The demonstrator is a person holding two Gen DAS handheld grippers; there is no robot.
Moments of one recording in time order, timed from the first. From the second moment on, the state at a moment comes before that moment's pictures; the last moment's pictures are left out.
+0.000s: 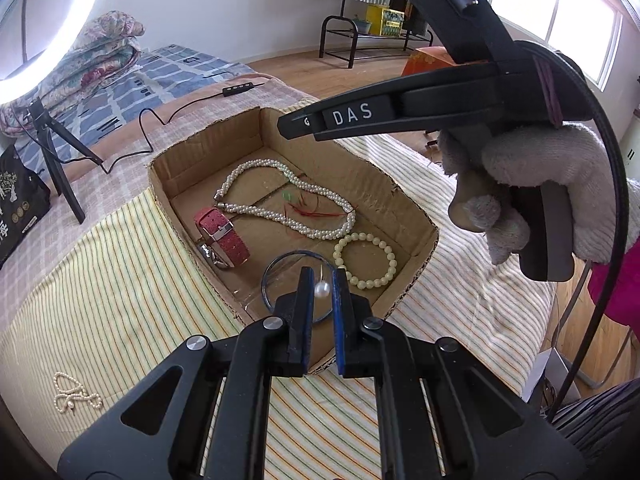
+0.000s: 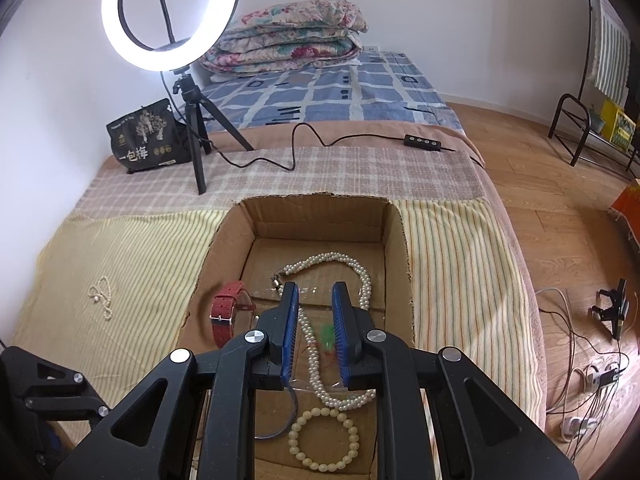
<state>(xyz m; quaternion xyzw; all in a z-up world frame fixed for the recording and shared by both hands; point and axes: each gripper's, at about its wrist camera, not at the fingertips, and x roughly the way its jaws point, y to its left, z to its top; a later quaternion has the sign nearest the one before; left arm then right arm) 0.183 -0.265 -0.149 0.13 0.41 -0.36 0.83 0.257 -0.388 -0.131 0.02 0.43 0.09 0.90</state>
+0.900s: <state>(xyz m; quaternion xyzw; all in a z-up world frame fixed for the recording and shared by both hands) 0.176 -0.233 -0.131 0.12 0.39 -0.35 0.84 0.242 -0.382 -0.108 0.02 0.40 0.04 0.91</state>
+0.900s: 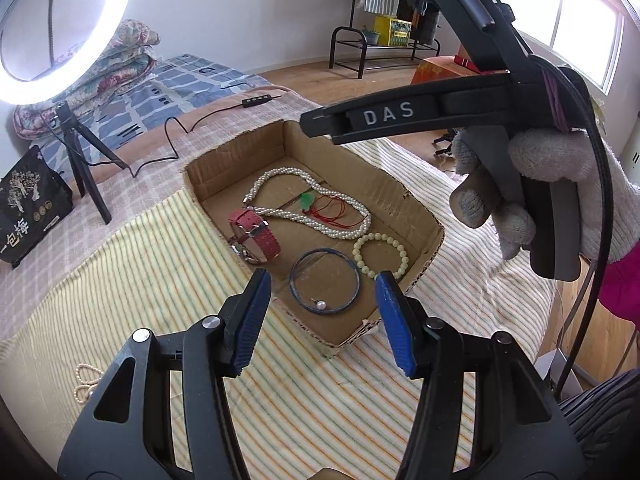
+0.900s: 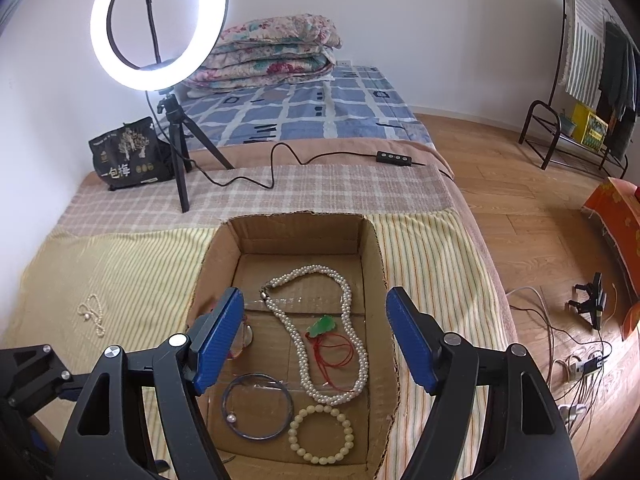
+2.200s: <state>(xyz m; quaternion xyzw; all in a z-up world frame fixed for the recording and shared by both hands) 0.194 0.018 -0.172 0.09 0.47 -0.20 0.86 0.239 -0.175 -0.096 -0.14 0.40 0.28 0.86</state>
